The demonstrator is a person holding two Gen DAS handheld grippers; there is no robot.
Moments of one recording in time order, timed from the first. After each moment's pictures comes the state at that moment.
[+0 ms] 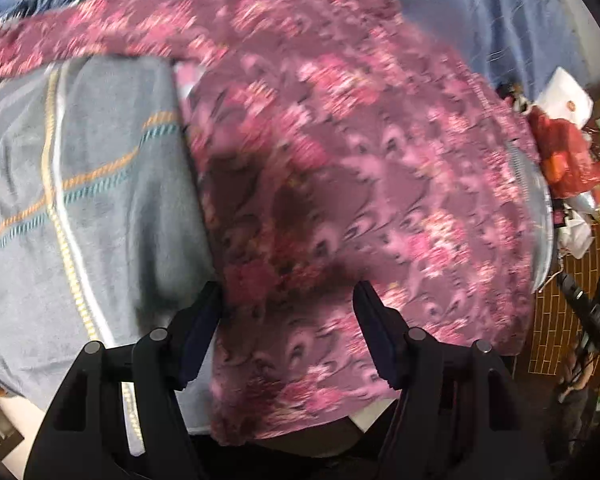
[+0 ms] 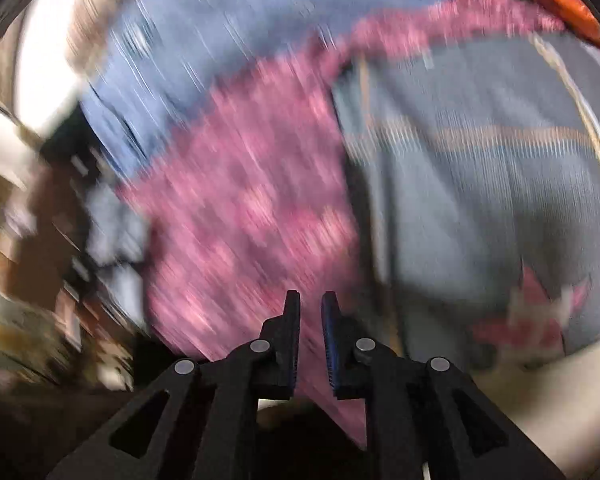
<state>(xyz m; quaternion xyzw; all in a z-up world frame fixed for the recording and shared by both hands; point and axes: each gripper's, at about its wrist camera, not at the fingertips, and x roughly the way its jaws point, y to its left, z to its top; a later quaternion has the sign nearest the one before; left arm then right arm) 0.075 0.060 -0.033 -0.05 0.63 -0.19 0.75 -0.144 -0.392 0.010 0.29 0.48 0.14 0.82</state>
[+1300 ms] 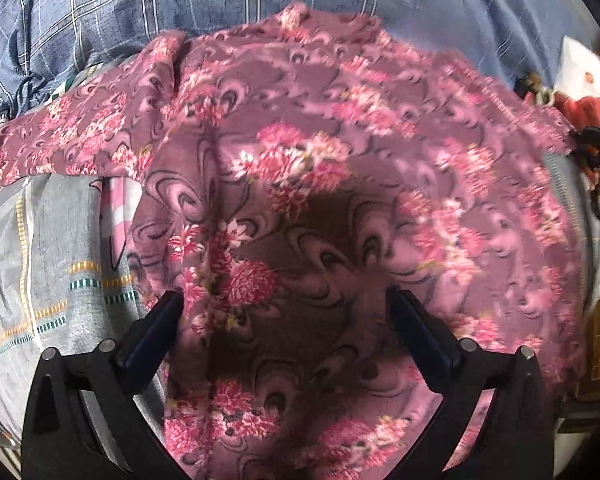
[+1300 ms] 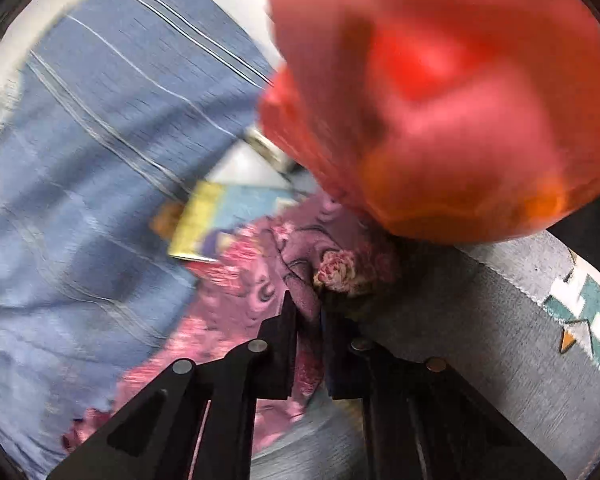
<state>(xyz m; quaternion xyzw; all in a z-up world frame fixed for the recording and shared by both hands) 0.104 -0.006 -0.044 0.04 0.55 -0.15 0.82 0.052 -0.614 -0.034 0.38 0.29 -0.28 0.83</state>
